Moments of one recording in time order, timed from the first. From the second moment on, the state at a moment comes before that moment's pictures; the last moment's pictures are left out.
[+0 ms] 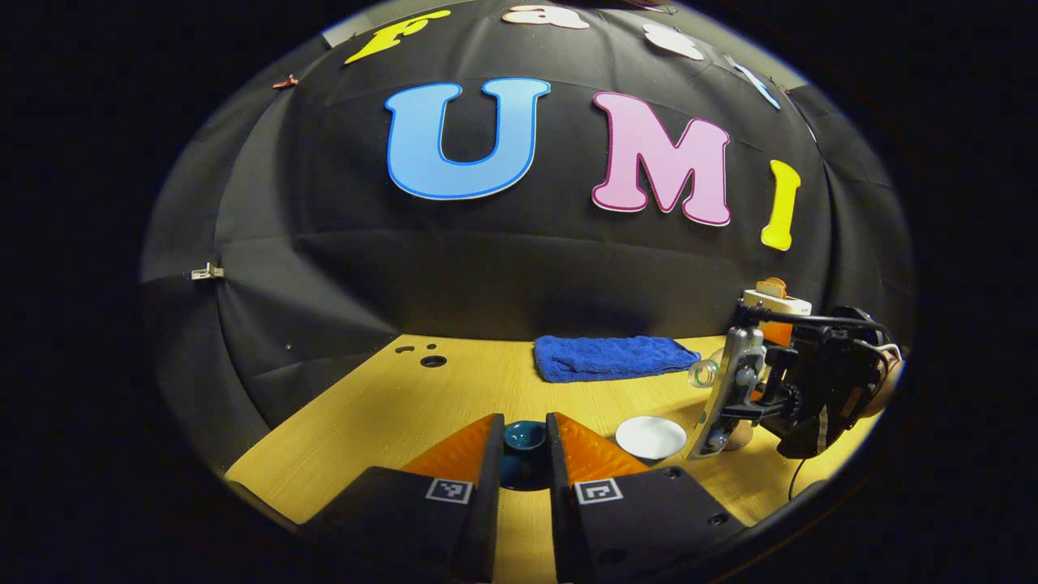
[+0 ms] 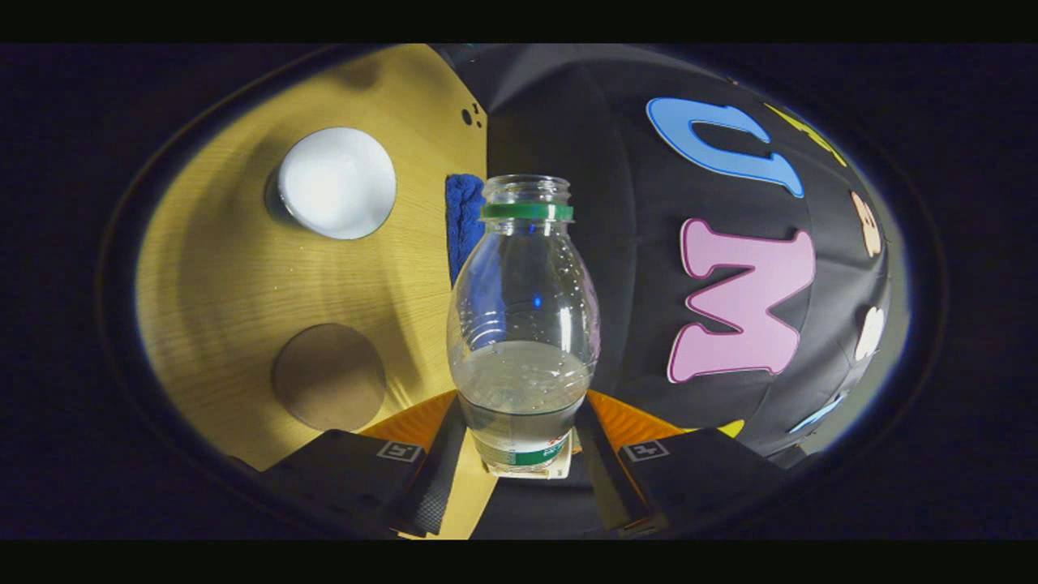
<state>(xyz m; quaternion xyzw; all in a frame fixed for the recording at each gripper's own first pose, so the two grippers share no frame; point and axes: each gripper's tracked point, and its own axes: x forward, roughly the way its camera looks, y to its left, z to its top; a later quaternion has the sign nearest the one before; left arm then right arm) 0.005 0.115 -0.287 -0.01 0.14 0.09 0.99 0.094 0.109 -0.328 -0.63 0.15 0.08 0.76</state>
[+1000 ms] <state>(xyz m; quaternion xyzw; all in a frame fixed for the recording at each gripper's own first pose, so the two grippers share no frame) -0.004 0.118 -0.292 -0.02 0.14 0.10 0.98 0.113 0.117 -0.318 -0.71 0.09 0.10 0.69</state>
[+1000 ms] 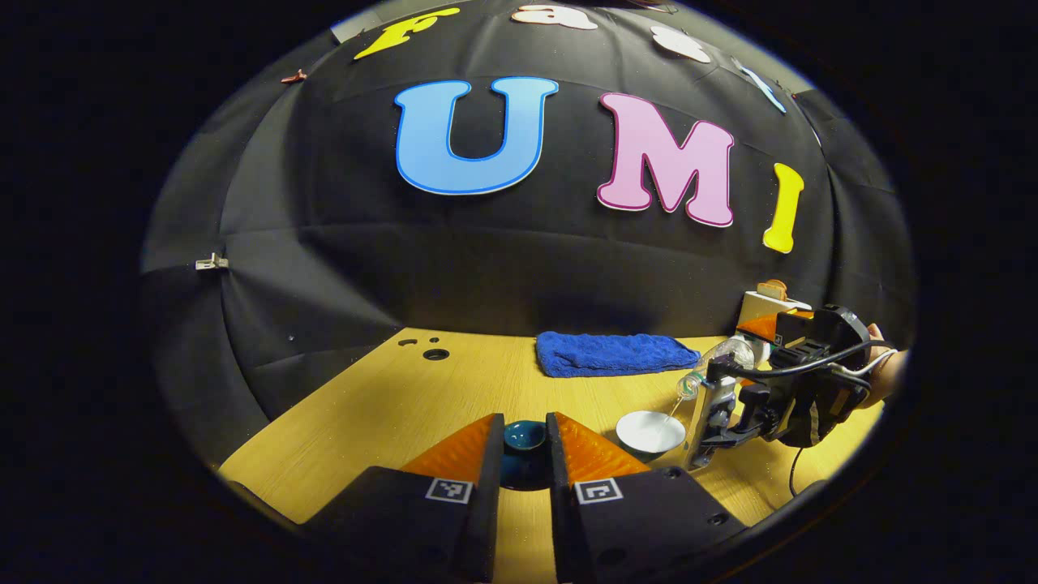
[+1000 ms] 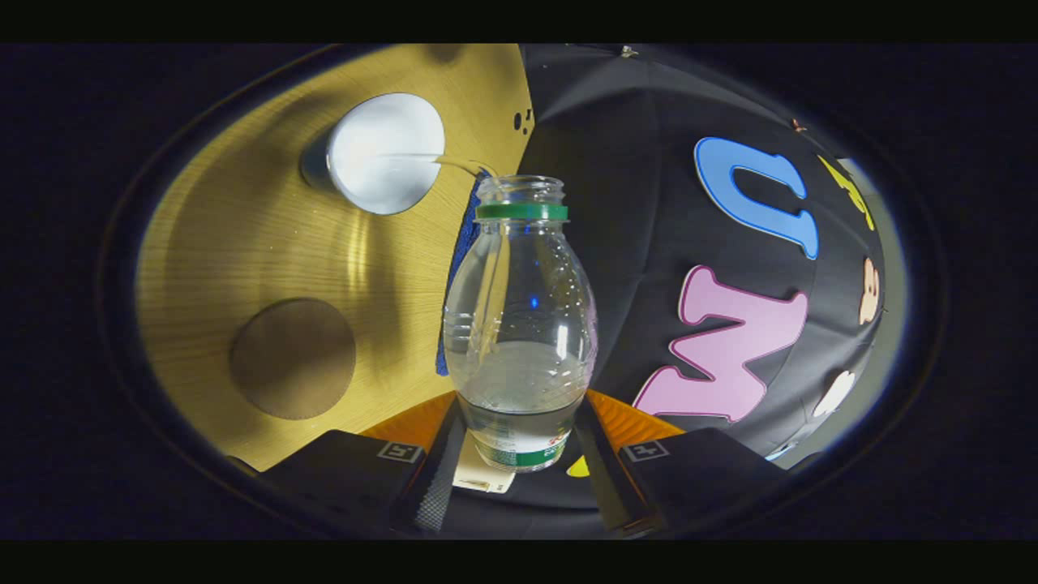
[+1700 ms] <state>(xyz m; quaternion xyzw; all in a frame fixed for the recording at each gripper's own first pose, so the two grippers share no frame) -0.009 0.113 -0.293 -0.03 0.14 0.09 0.99 0.121 0.118 -0.307 -0.74 0.06 0.09 0.67</state>
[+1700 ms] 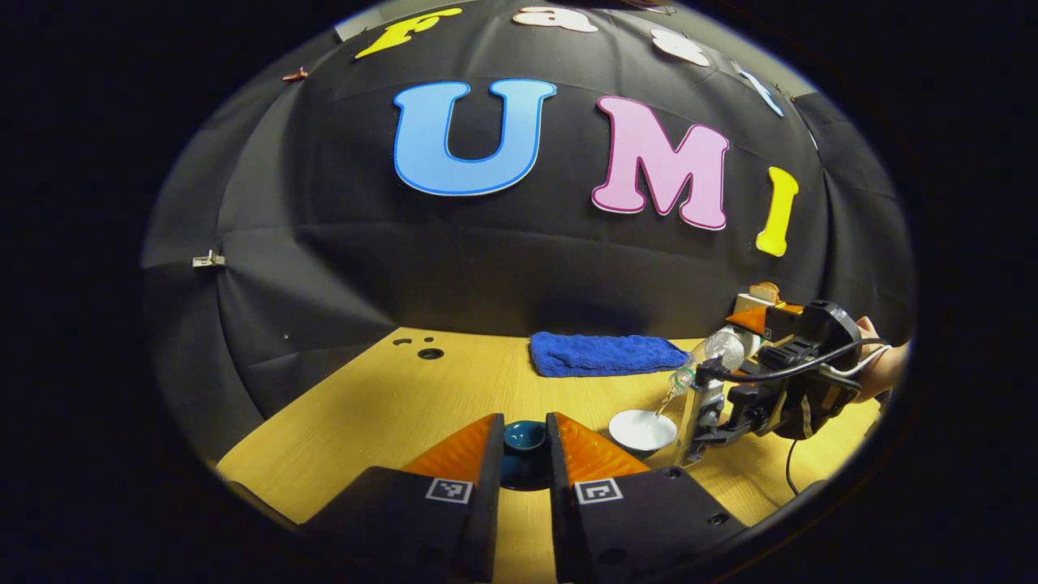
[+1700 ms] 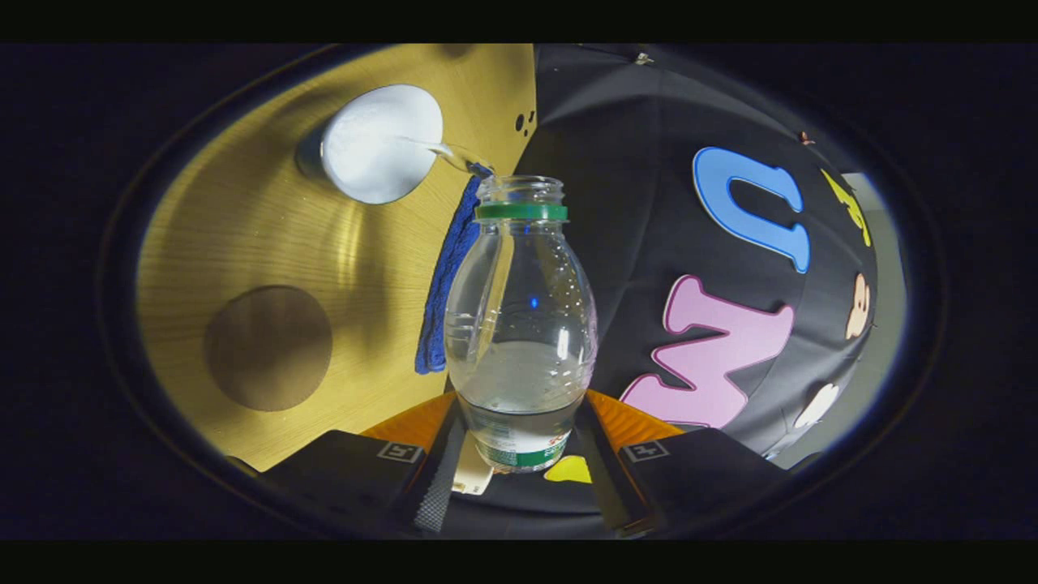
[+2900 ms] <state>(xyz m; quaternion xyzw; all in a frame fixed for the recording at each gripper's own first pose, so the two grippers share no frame) -0.017 0.117 -0.291 -0.03 0.13 0.09 0.99 0.139 0.135 -0.275 -0.79 -0.04 0.07 0.61</state>
